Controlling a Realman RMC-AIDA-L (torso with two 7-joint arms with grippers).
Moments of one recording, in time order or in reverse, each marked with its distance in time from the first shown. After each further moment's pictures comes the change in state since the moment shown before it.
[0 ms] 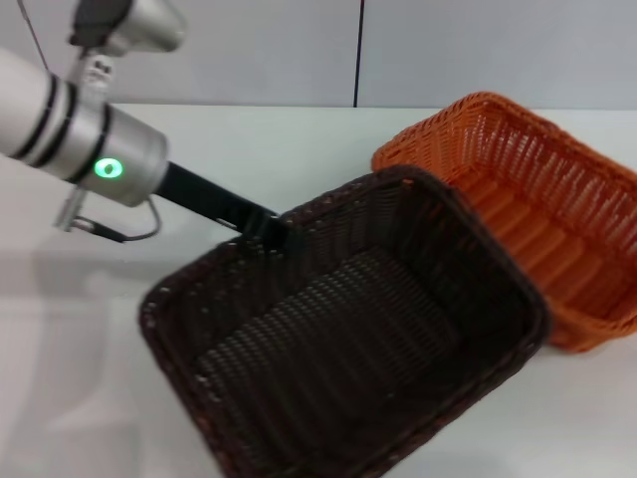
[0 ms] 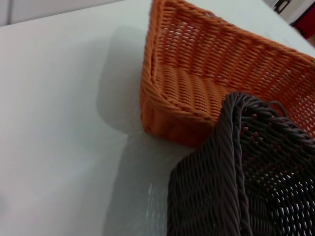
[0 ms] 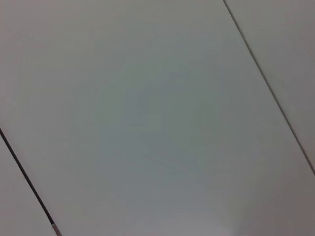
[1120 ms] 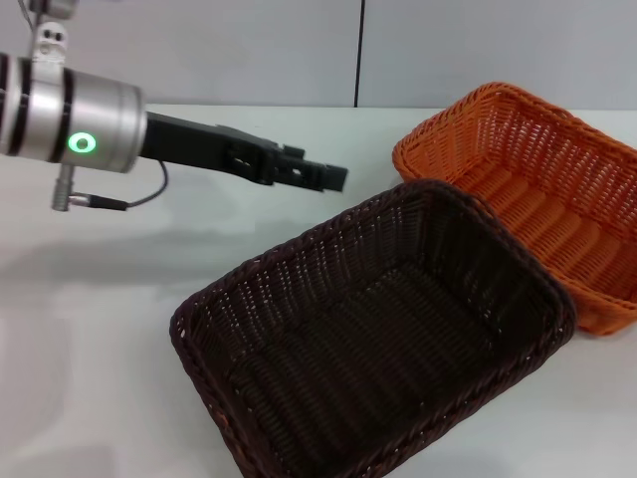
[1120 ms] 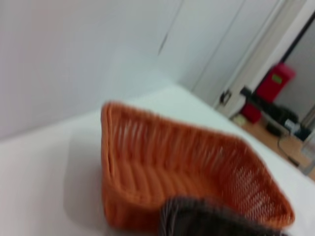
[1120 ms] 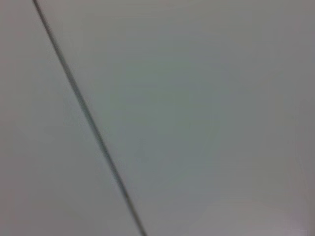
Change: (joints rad) left arm 0.123 0.013 -0.020 -0.094 -0.315 0.020 0.180; right arm 0.015 -0.011 -0.222 -0.075 -0.022 0.021 0.090
